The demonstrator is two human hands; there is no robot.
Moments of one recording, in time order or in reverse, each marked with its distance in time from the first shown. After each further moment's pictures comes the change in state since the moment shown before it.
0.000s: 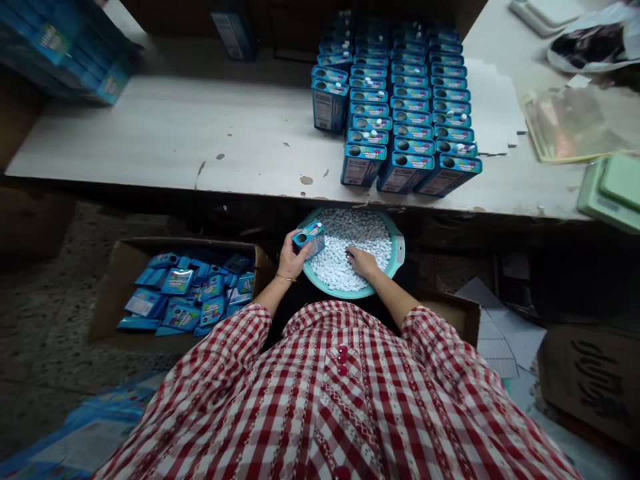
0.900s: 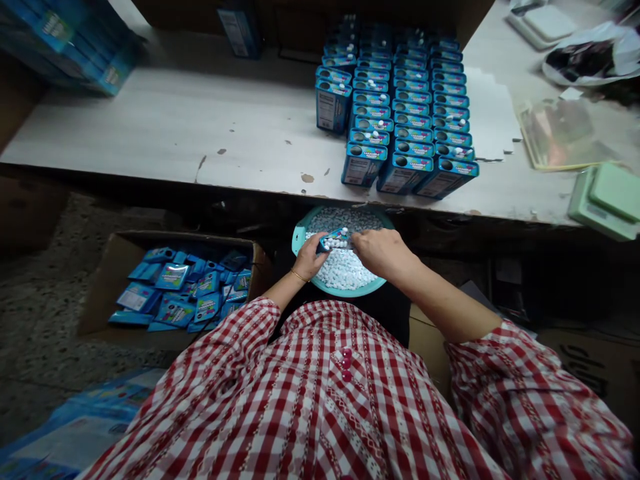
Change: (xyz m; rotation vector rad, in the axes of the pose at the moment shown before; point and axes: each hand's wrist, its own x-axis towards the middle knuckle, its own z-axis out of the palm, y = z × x) left_hand -0.003 0.020 0.030 0.120 -0.273 0.180; right_hand -0.057 -0.063 -0.143 -0.428 -0.005 -0.109
